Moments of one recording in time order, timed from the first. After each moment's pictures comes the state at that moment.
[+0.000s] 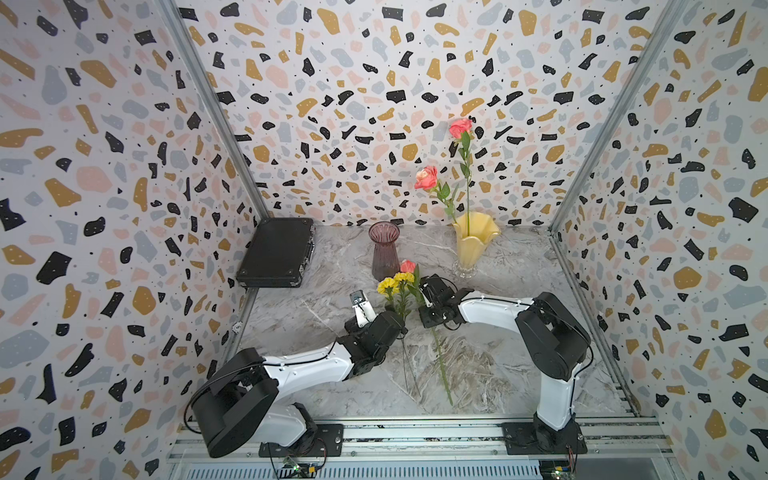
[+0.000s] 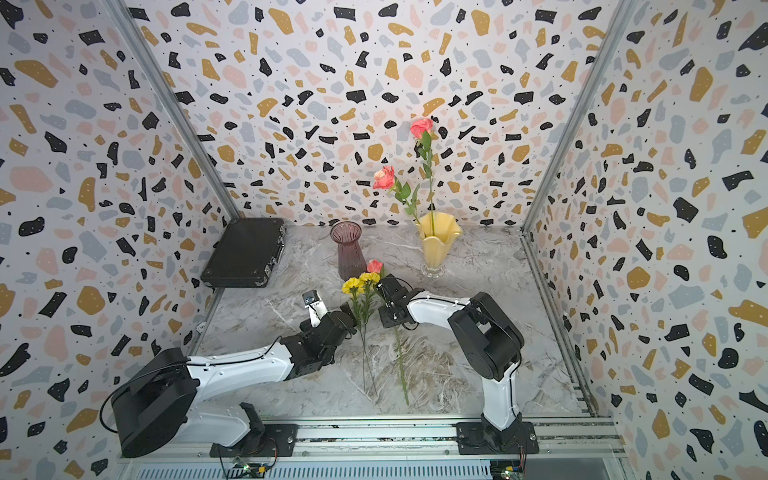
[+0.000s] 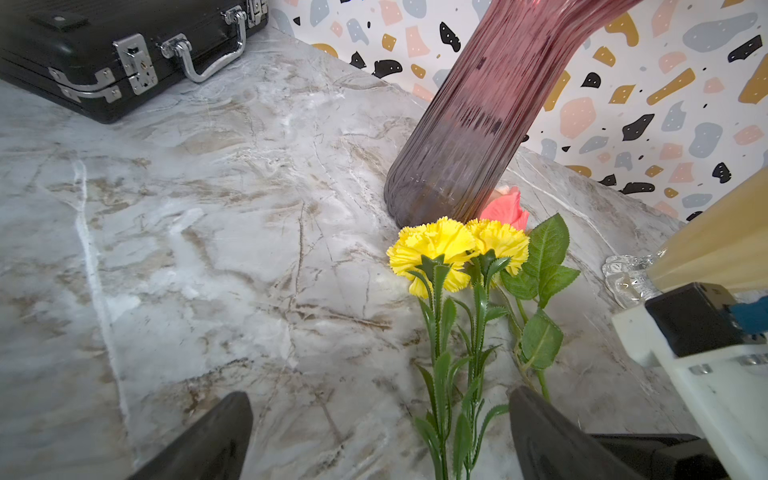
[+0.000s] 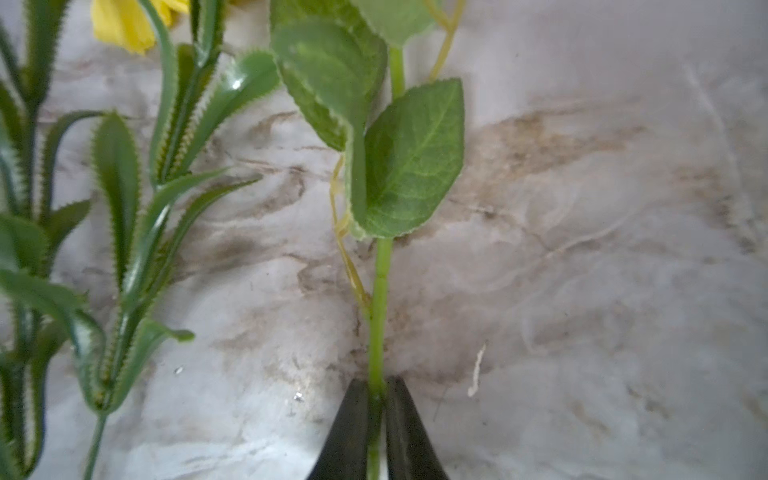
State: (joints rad) left arm -0.87 1.37 0.61 0.03 -0.79 -0.92; right arm 0.73 1.91 1.18 -0.37 0.08 0.34
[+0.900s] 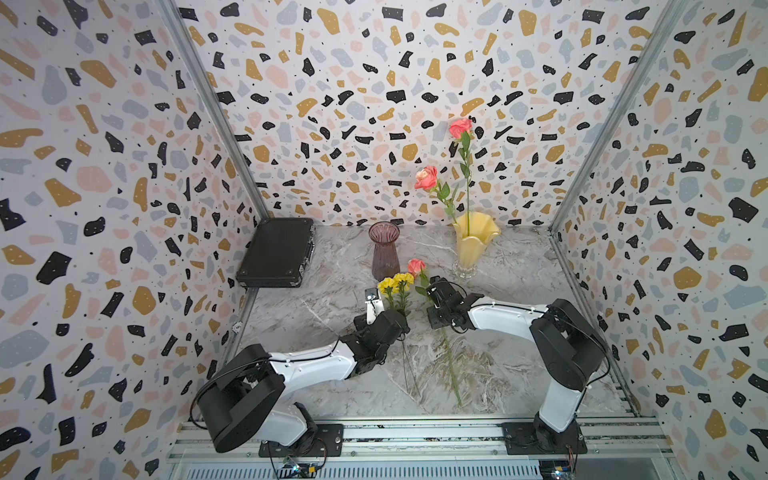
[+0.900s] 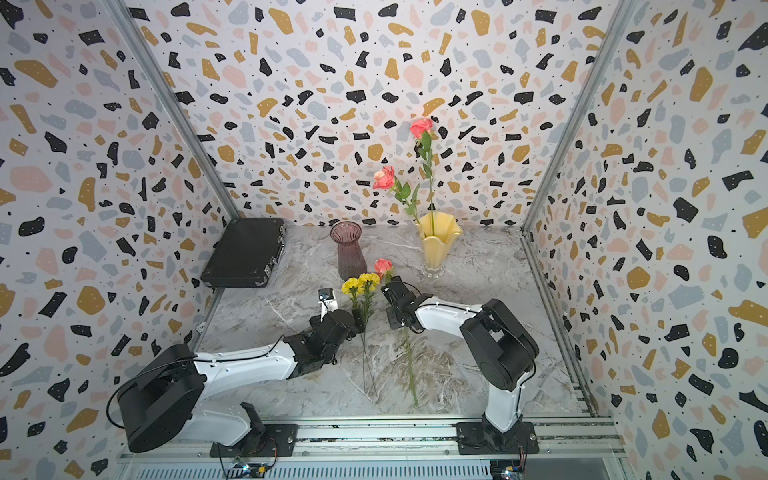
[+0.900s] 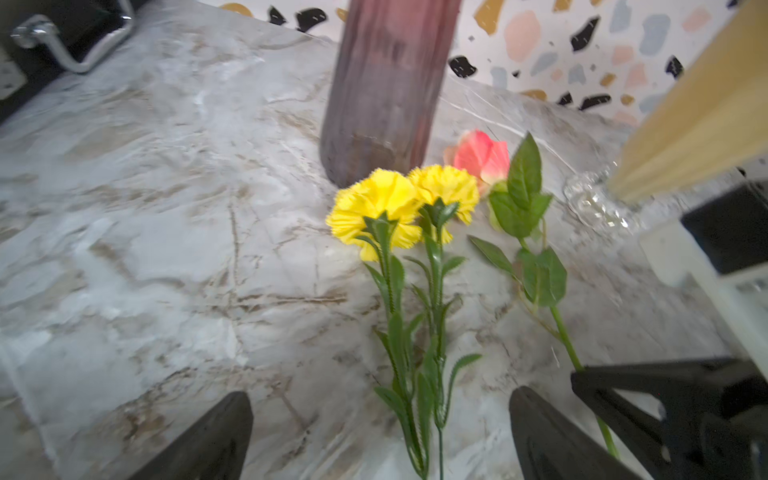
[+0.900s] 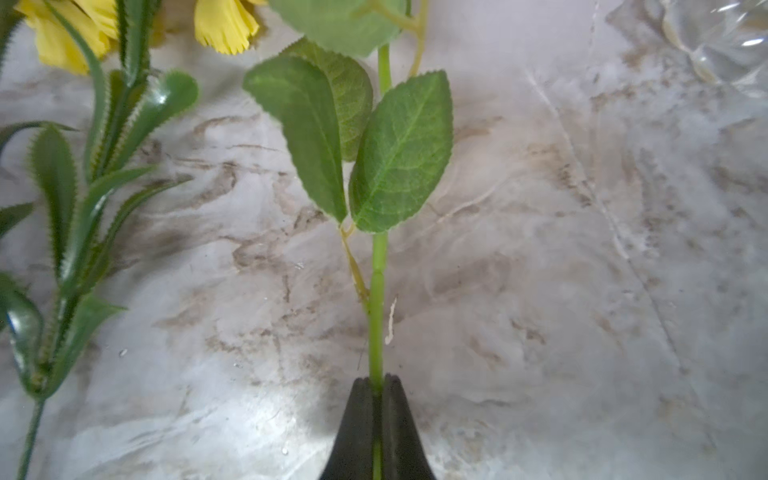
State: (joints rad) left arm -0.87 1.40 0.63 0.10 -0.58 -0.68; right arm 0.74 1.79 1.06 -0.32 0.20 0.36
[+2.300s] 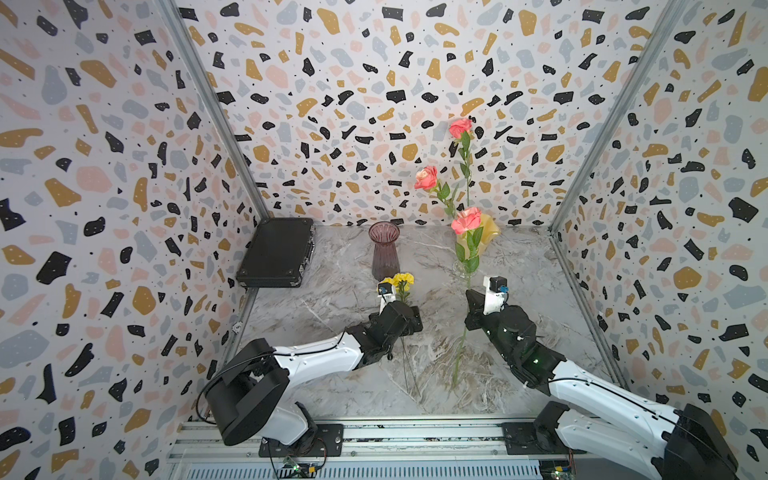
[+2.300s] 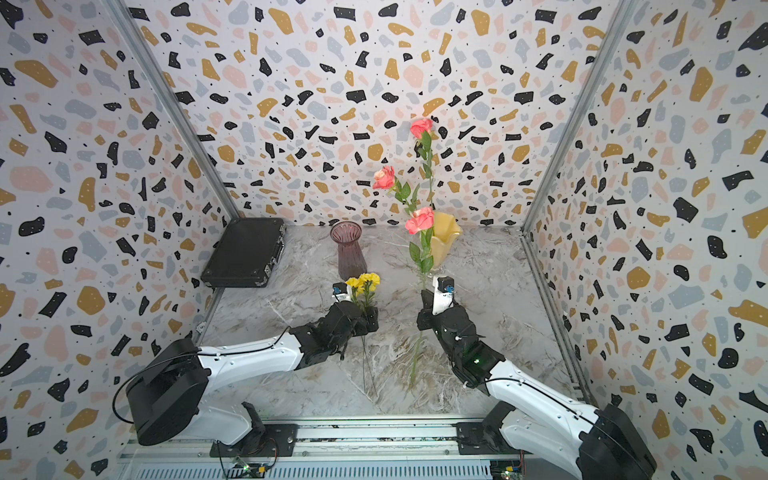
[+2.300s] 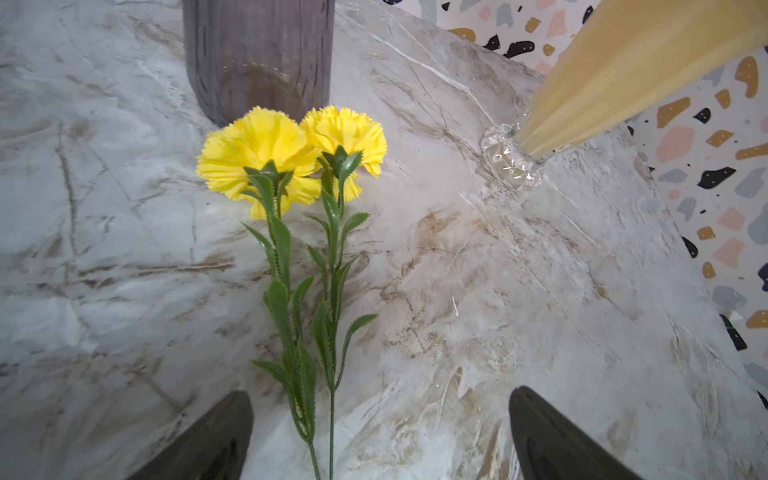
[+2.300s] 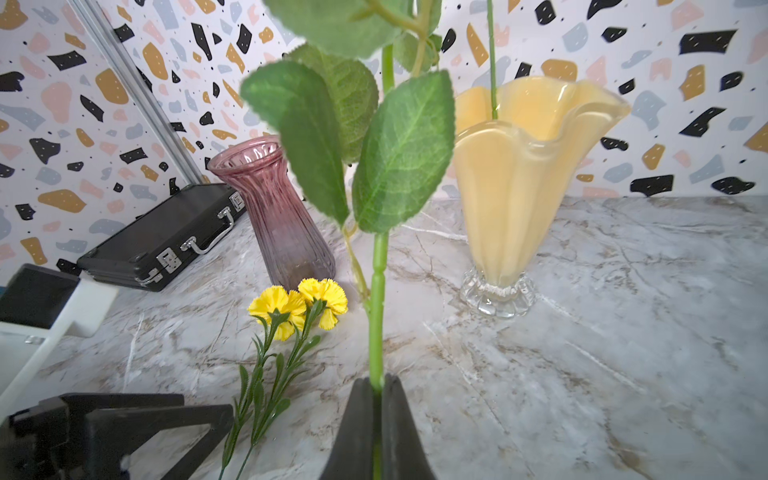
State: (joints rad) left arm -0.87 1.45 0.73 0.02 -0.39 -0.81; right arm 0.74 0.95 0.46 0.32 0.36 0.27
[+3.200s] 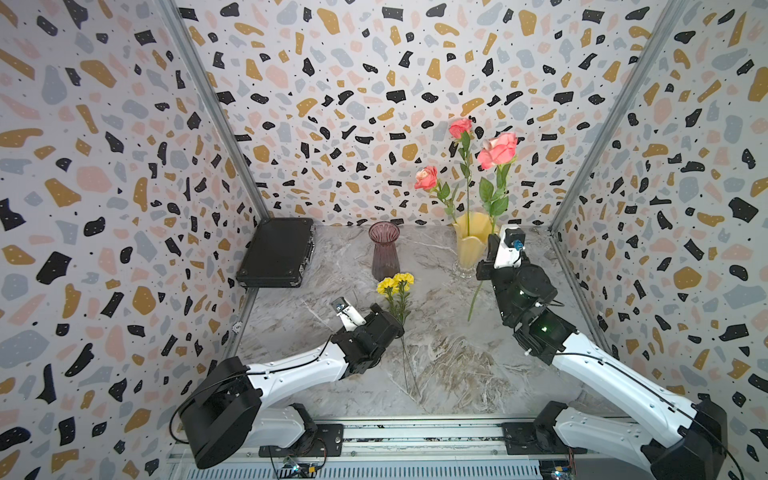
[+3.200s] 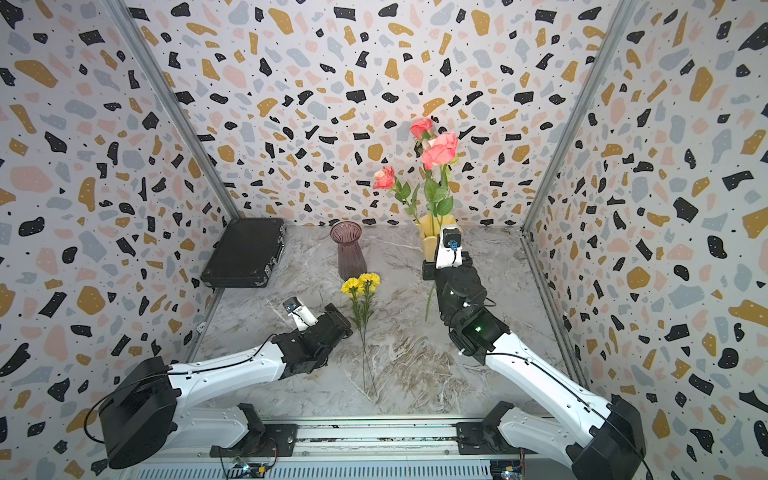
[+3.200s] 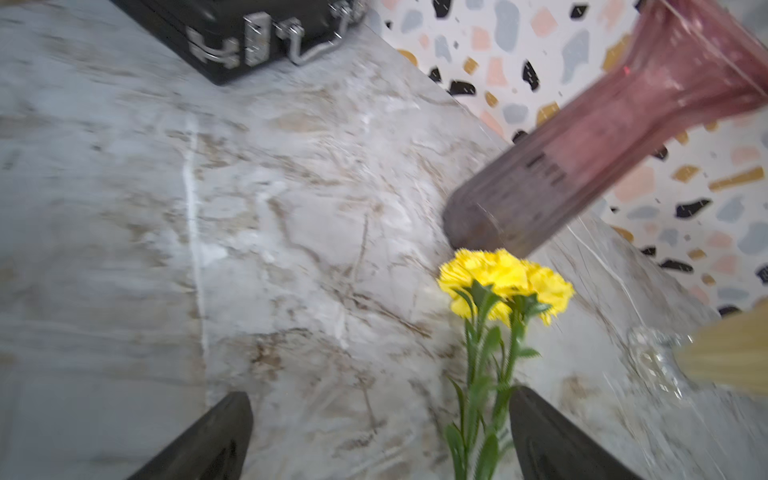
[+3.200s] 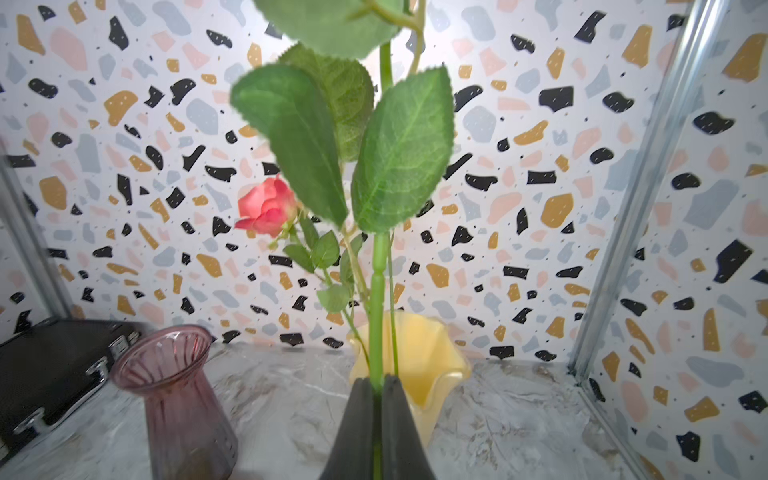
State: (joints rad) left arm -0.87 1.29 0.65 -0.32 -0.90 -1.34; right arm 0.69 1.09 0.95 0.30 0.63 -0.10
